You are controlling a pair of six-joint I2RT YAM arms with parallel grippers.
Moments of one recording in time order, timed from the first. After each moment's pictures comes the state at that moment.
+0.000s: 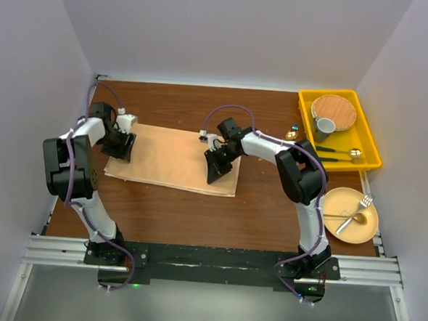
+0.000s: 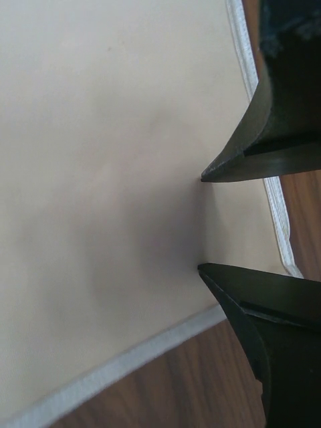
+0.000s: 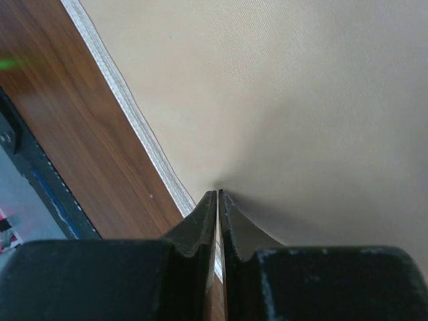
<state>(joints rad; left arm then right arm) 0.20 1.82 1.18 -0.65 0.20 0.46 0.62 2.14 1.49 -0.60 -0.63 0.01</state>
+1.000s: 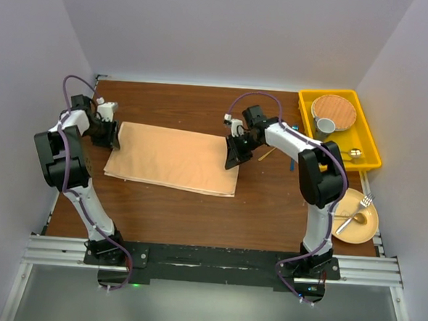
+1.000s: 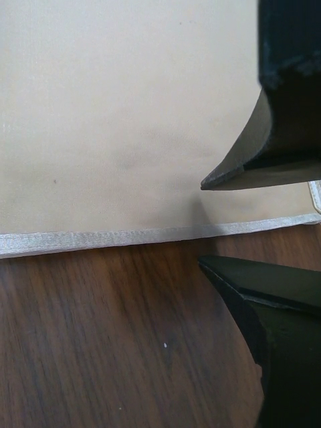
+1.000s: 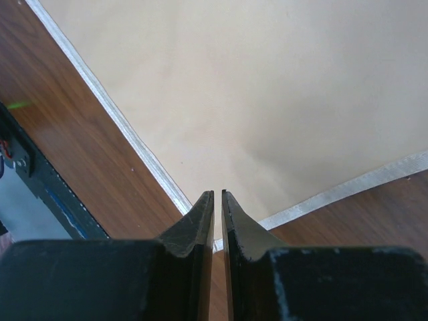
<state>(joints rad) 0.36 1.98 1.40 -0.65 0.36 0.40 0.46 2.01 1.48 -0.67 -0.59 0.04</state>
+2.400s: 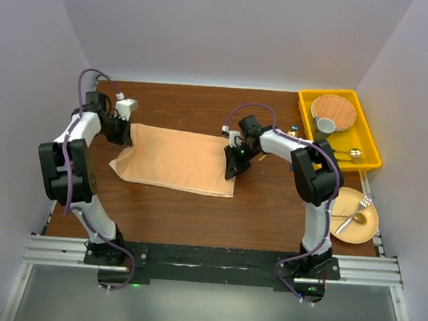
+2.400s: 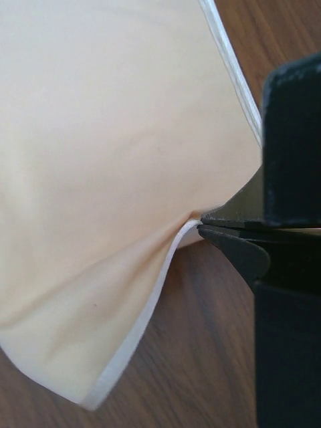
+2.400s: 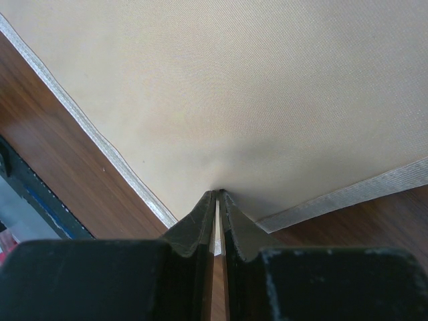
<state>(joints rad) 0.24 1.81 1.29 -0.66 0.45 0.46 0.48 2.06 1.39 -0.61 -0.55 0.07</state>
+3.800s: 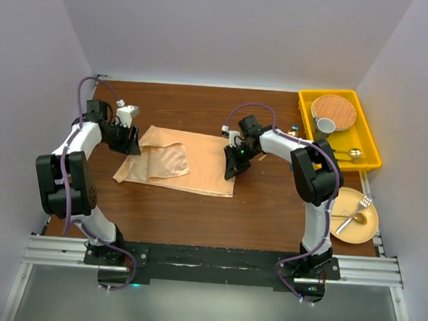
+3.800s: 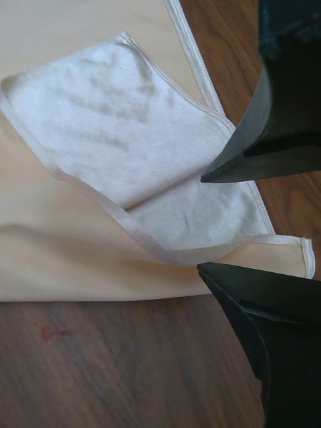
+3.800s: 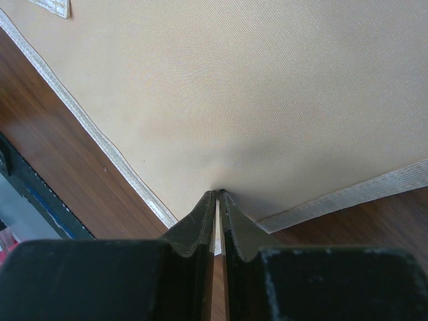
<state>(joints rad) 0.21 1.65 1.15 -0.63 0.50 0.38 0.48 2.06 1.39 -0.61 -0.56 0.07</state>
